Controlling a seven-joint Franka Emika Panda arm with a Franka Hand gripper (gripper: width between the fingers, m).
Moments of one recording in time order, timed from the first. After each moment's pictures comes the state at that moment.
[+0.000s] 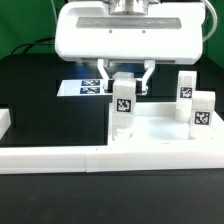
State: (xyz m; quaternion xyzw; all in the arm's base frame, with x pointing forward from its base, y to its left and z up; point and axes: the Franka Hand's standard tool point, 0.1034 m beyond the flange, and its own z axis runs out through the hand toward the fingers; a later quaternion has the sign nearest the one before) arm 0.618 0.004 0.092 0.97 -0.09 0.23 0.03
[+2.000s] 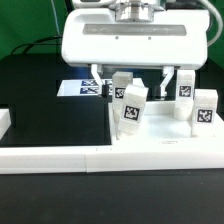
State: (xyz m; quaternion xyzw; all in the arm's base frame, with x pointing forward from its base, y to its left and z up) arm 0.618 0.012 0.091 0.97 -0.08 0.22 0.03
